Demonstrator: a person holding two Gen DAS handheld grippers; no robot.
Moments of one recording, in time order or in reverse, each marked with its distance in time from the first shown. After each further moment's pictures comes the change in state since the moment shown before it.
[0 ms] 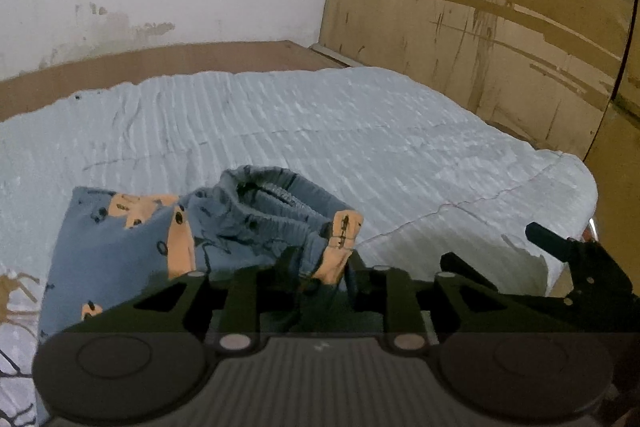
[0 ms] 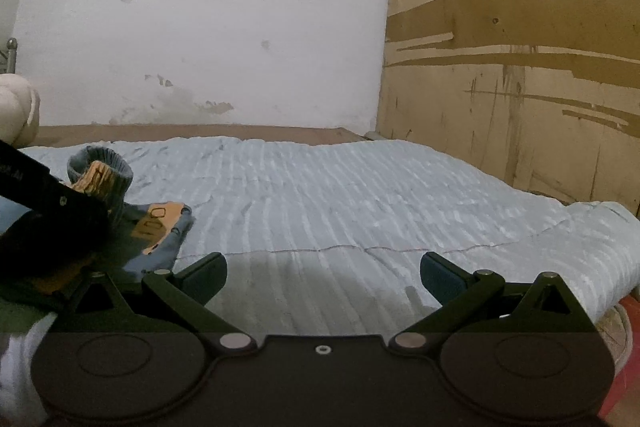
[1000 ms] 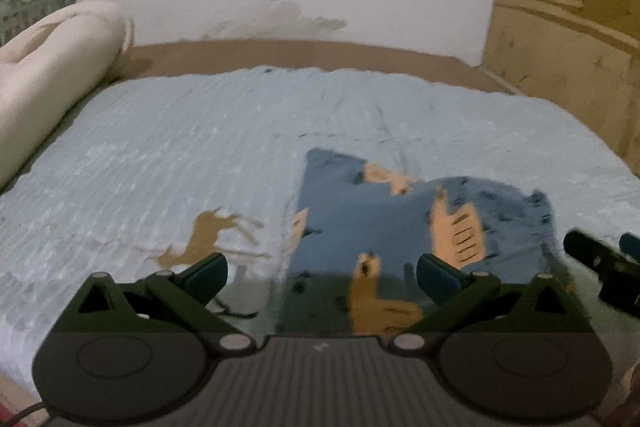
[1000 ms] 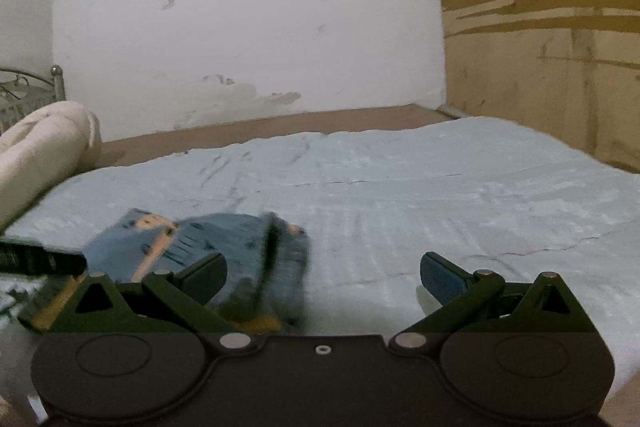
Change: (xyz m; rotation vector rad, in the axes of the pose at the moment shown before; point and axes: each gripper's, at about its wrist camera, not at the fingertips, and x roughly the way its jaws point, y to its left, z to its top) left arm -0.049 0.098 -0.027 -0.221 -0.041 0.419; right arm 0.015 0.046 0.041 0.105 0.087 0.248
